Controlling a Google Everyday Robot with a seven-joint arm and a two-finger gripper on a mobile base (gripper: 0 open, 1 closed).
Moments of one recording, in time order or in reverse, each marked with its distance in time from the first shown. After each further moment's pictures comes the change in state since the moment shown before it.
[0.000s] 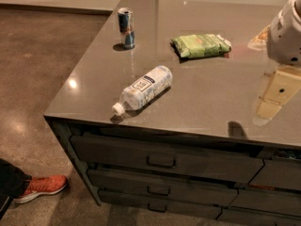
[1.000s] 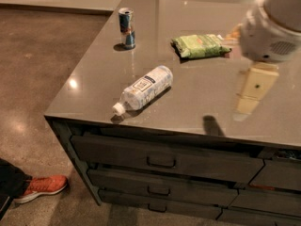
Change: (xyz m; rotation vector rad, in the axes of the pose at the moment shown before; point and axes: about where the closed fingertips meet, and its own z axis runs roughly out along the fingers) arm -0.037 -0.004 0.014 -0.029 -0.030 -0.132
